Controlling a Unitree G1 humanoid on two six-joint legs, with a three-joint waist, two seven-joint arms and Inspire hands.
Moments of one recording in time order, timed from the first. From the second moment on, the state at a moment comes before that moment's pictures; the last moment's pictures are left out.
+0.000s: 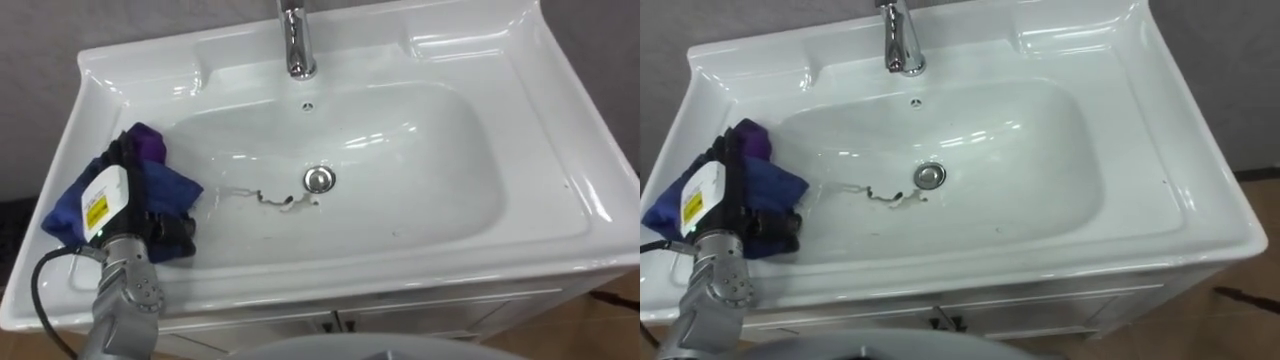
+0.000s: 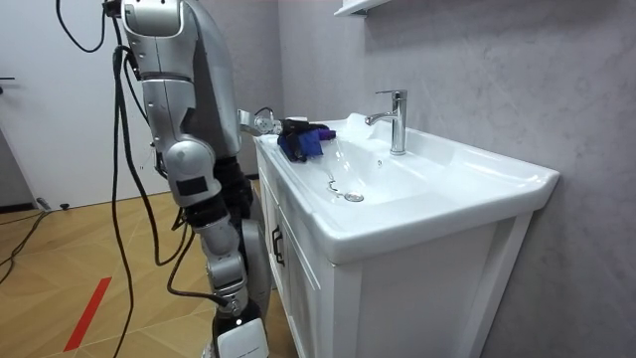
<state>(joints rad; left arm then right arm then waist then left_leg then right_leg) 0.26 0.26 0.03 0.31 0.68 0.12 0.32 0.12 -0.30 0.06 1.31 -0.17 0.20 -0.01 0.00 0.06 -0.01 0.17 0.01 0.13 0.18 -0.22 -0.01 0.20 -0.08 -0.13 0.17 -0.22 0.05</state>
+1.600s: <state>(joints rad) 0.15 0.26 0.10 0.28 0.66 0.17 0.44 0.11 -0.28 0.06 1.22 -0.18 0.19 -0.03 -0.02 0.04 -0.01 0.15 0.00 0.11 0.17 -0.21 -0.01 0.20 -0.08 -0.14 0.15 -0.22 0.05</state>
